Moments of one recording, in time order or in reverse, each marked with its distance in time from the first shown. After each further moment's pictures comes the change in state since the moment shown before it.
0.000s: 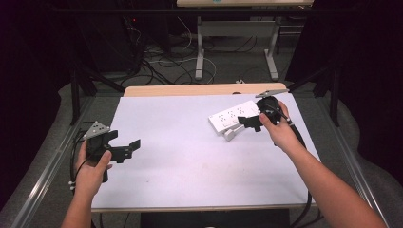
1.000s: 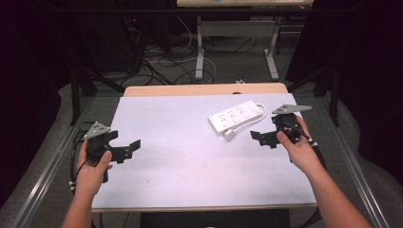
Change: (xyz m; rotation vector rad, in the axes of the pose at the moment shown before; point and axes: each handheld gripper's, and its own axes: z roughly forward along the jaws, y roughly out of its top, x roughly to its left) left arm -0.001 0.000 0.000 0.001 0.002 -0.004; right arm 0.006 -0.042 -0.056 -0.045 0.025 -0.034
